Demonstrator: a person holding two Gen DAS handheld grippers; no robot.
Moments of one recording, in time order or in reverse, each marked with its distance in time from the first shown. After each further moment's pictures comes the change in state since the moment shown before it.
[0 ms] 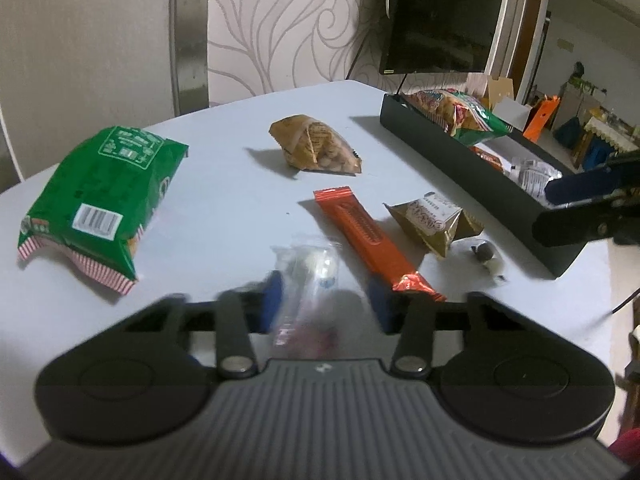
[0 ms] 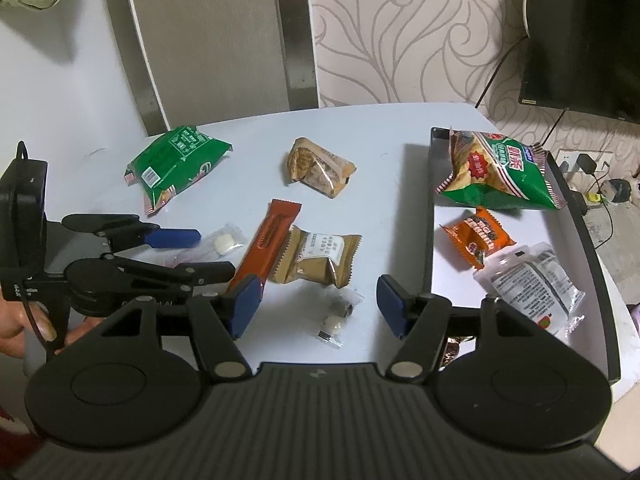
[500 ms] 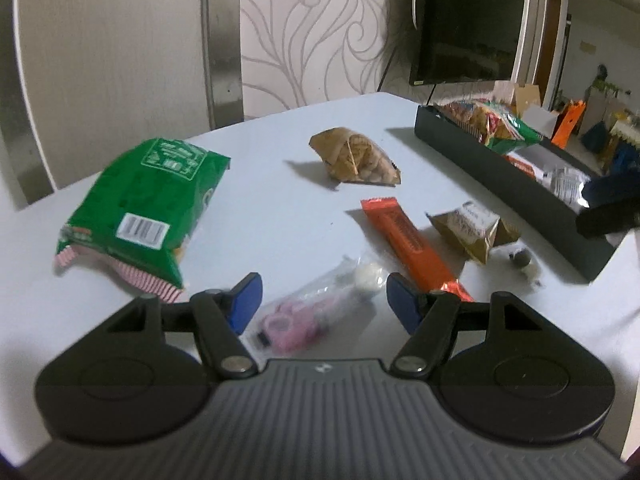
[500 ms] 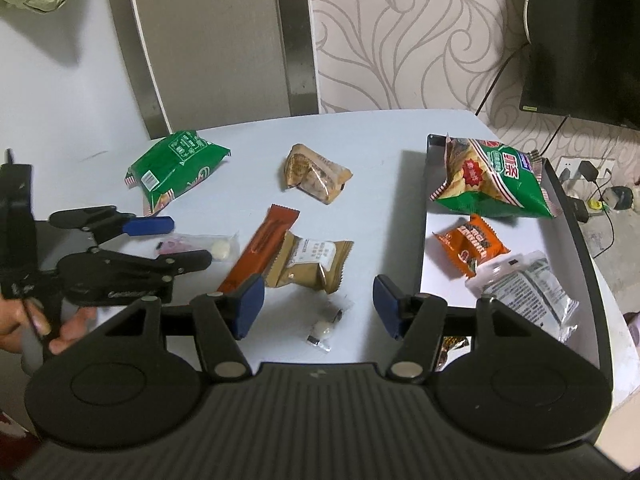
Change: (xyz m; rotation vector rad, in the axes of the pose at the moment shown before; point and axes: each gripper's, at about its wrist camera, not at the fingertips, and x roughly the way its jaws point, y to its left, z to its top) left arm -0.004 0.011 0.000 0.013 -0.044 0.095; right arm -0.005 -0.008 0.000 -0.006 -0.016 0.005
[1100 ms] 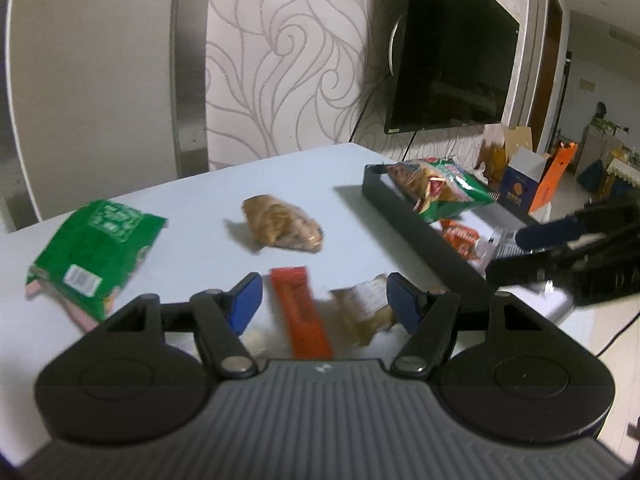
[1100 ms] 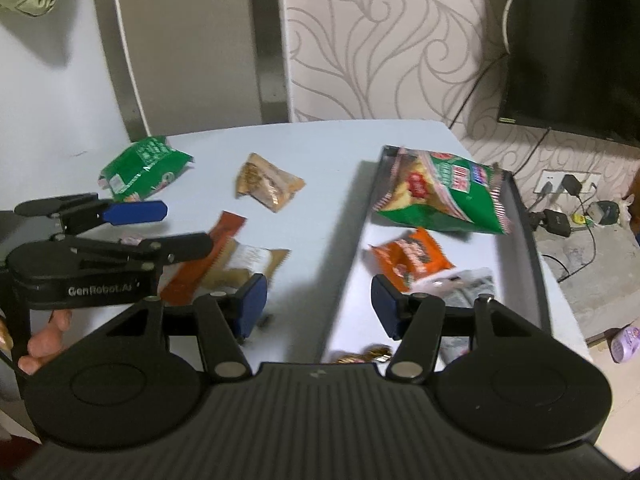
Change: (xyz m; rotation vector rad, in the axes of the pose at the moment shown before) left arm -0.022 -0.067 0.026 -0.040 -0.114 0.006; right arm -0.009 -0.046 0.005 -0.036 -0.025 -0.025
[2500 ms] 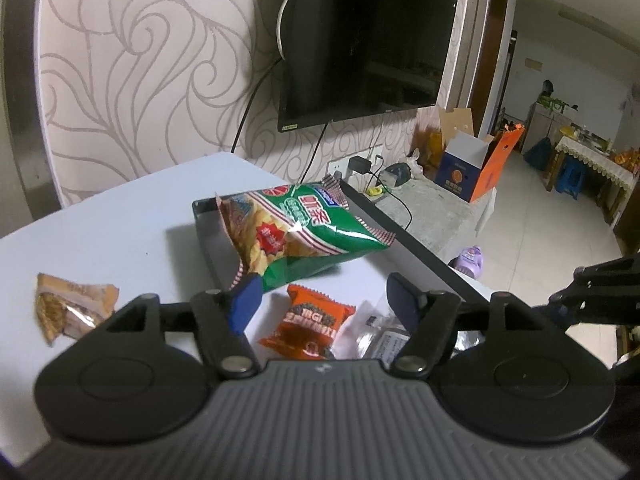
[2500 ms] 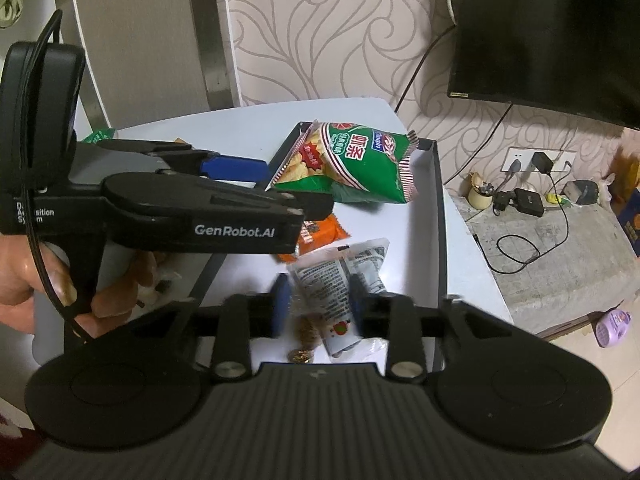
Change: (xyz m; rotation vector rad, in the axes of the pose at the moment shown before) left arm 0.112 -0.133 0.058 0.052 0.053 -0.180; right arm -0.008 -0.099 -0.018 0.034 0.040 -0.041
